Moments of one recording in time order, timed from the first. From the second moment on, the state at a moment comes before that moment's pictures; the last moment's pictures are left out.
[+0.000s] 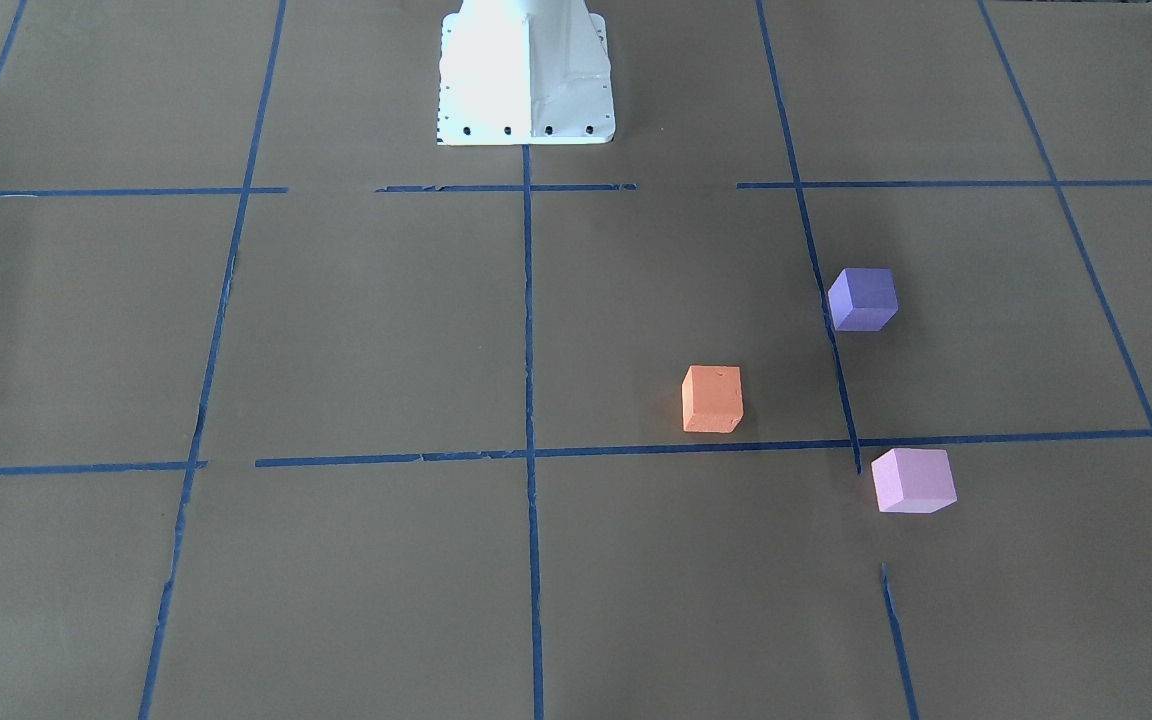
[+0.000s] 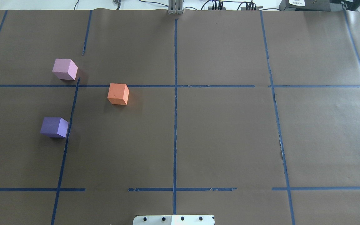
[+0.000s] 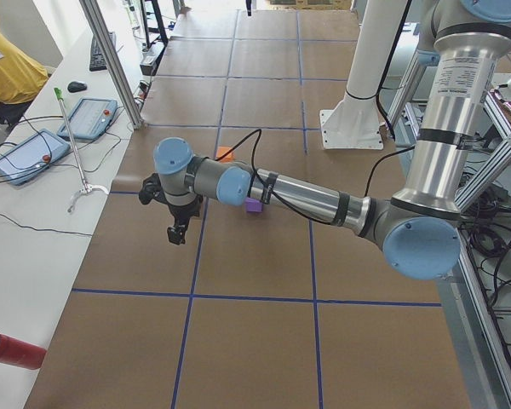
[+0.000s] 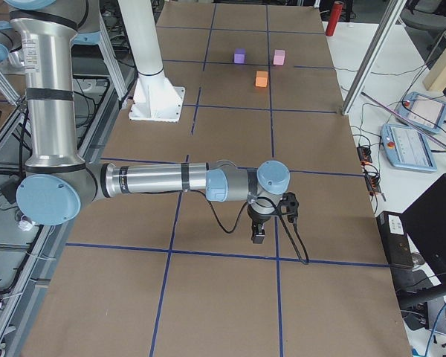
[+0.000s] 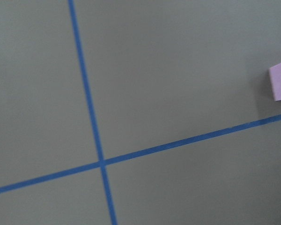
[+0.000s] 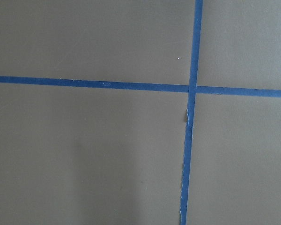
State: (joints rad) left arm -1.39 -1.78 -1.68 -1.59 -2.37 -0.03; right arm 1.46 -1.56 1.64 -1.61 2.38 0.06
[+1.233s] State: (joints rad) left arm -0.82 -2.14 -1.54 -1.83 -2.09 -0.99; right arm 1.46 -1.56 1.64 -1.61 2.38 0.06
